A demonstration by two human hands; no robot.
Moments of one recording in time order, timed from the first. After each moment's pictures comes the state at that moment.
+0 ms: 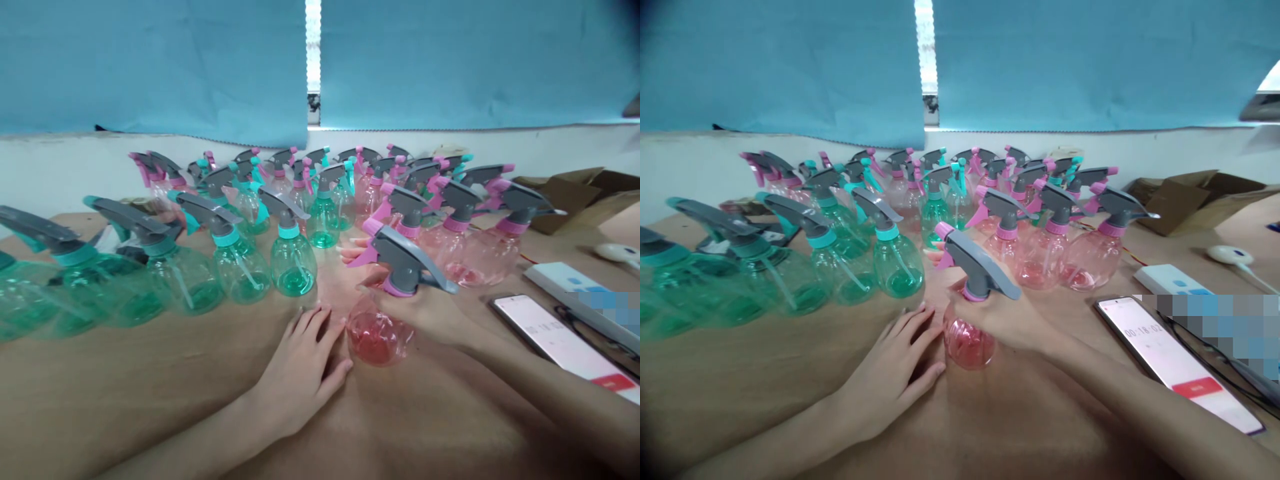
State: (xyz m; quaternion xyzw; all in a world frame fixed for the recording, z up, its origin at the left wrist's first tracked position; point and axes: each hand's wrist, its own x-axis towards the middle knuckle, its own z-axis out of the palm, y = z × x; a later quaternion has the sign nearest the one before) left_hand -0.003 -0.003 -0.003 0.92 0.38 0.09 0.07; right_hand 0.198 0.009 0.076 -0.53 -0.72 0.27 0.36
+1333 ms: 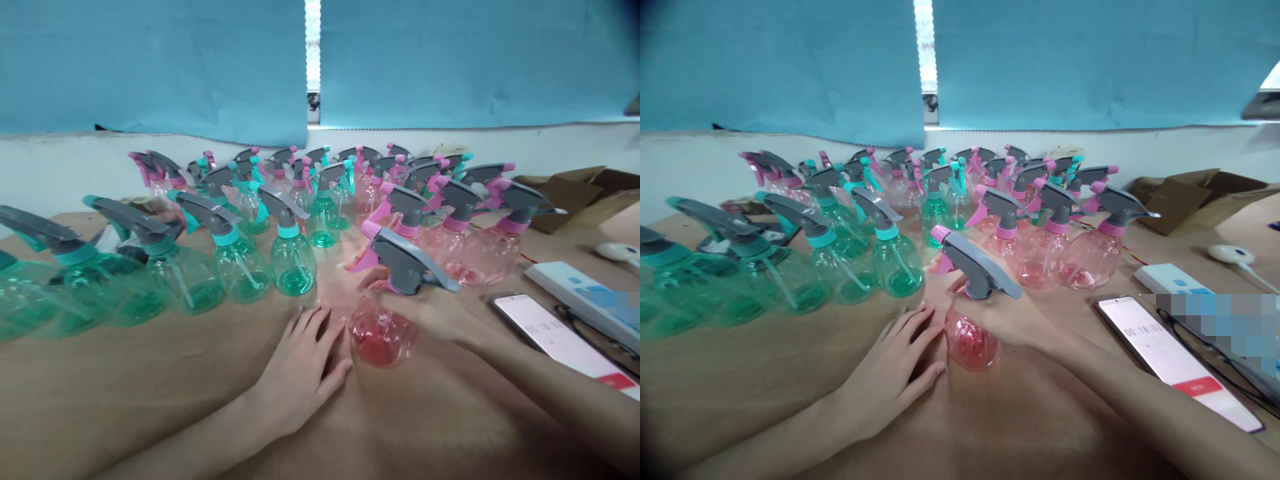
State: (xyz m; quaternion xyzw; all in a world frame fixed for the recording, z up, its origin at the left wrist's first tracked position) left_hand -0.003 -0.002 -0.003 0.92 0.38 0.09 0.07; right_hand 0.195 0.005 0.084 -0.53 -0.72 0.27 0.37
